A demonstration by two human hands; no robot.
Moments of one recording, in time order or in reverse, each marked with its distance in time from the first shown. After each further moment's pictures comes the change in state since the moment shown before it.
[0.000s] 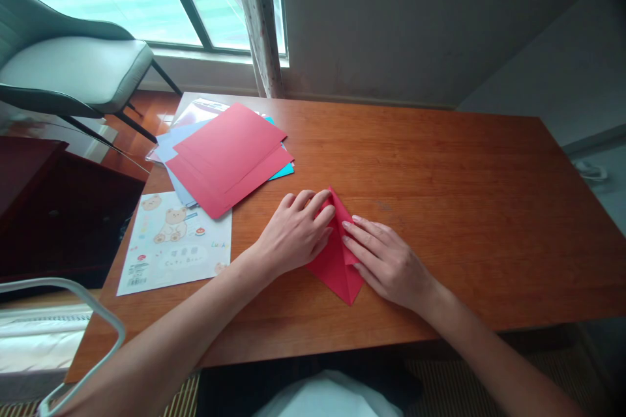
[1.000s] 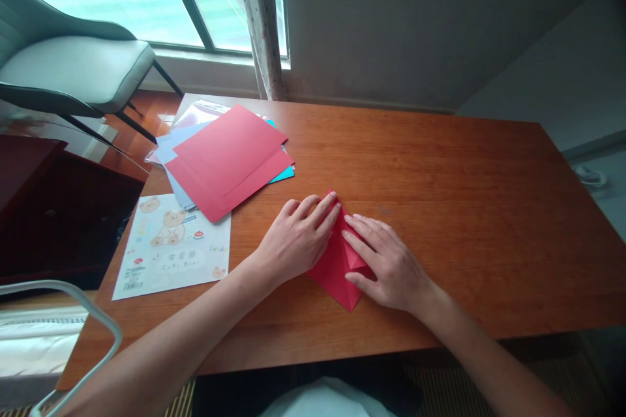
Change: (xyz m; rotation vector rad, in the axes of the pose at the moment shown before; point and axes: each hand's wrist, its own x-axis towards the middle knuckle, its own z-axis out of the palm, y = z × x) left_hand -0.003 0.003 0.003 0.018 -0.002 0.008; right_hand 0.002 0.004 0.005 0.070 -0.030 0.091
